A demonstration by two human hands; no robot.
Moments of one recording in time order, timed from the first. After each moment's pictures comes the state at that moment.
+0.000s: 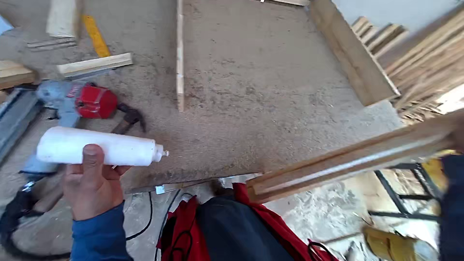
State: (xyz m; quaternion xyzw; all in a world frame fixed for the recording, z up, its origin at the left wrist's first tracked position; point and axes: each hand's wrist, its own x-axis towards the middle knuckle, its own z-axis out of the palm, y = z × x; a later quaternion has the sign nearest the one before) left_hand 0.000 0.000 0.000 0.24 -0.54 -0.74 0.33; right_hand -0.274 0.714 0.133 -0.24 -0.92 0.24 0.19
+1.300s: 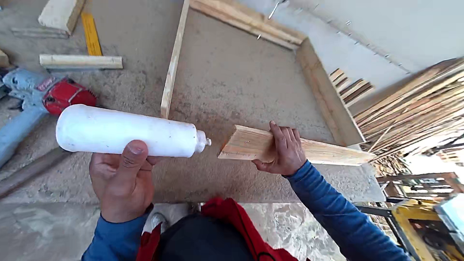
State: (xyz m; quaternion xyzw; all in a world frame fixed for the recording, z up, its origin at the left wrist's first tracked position) left_hand -0.079 0.119 0.047 0.04 -0.43 -0.80 0.41; right_hand -0.298 0.454 0.055 0.52 -0.80 0.04 0.30
